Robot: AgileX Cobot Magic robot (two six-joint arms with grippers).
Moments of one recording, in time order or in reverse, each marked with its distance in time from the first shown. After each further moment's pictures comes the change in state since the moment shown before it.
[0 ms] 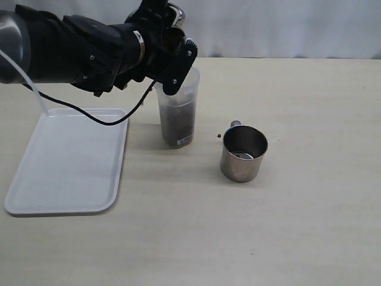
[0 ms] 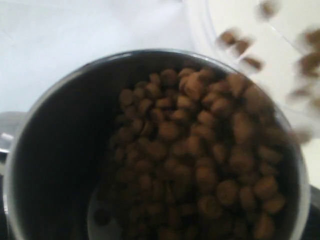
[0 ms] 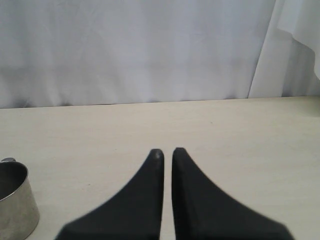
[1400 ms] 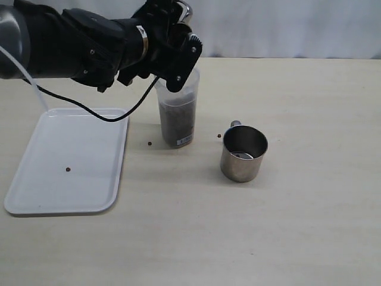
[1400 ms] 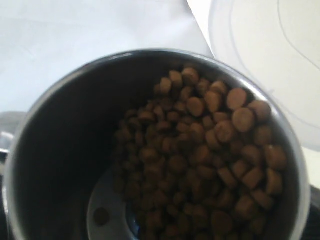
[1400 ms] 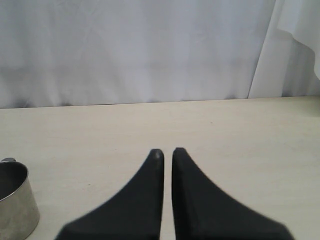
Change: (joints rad) left arm 0.000 0.000 -0.023 0.006 -0.051 0.015; right arm 0.000 0.000 0.000 0.000 0.000 0.000
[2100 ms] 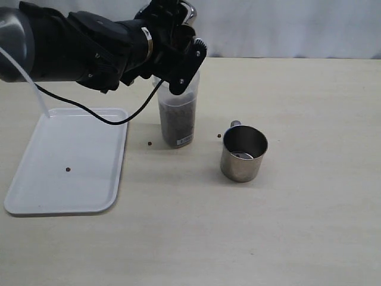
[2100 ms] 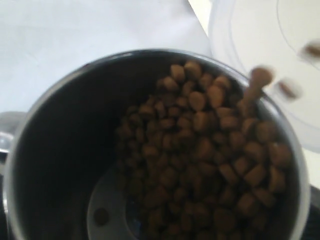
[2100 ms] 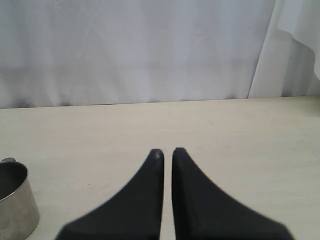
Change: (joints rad) left arm -0.025 0.000 0.000 0.002 0.038 0.036; right arm 0.000 0.000 0.000 0.000 0.000 0.000
